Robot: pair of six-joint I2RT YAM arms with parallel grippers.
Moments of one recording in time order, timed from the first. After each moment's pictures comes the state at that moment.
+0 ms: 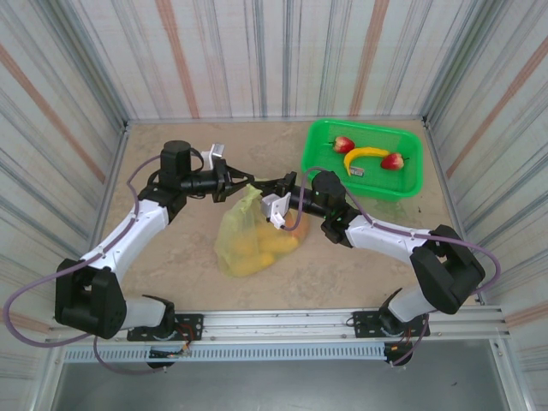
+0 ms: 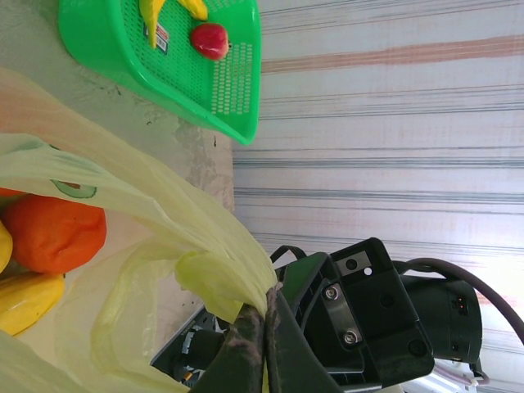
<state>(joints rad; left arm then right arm) -0.30 1.31 0.97 -0.09 0.93 -1.08 0.74 1.47 0.80 0.69 -0.44 -1.14</state>
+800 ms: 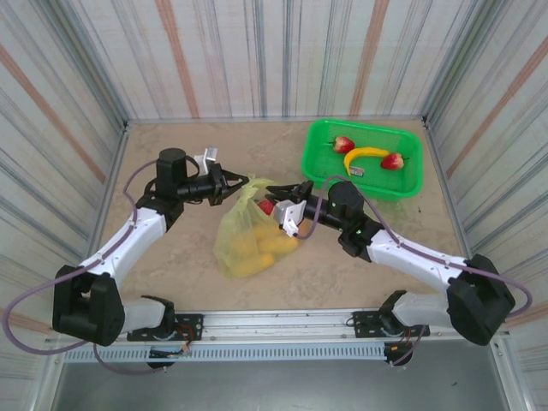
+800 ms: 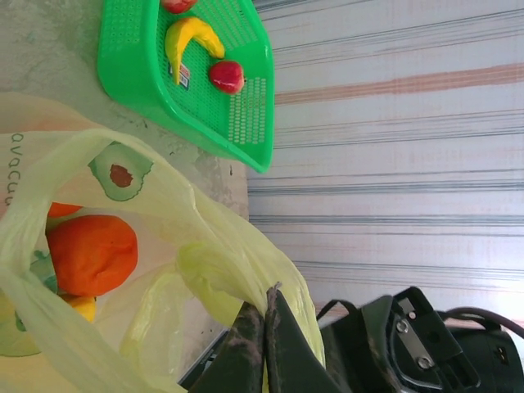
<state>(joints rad) -0.28 1.27 0.87 0.00 0.86 -1.07 0.77 1.20 0.69 0.50 -0.33 -1.01</state>
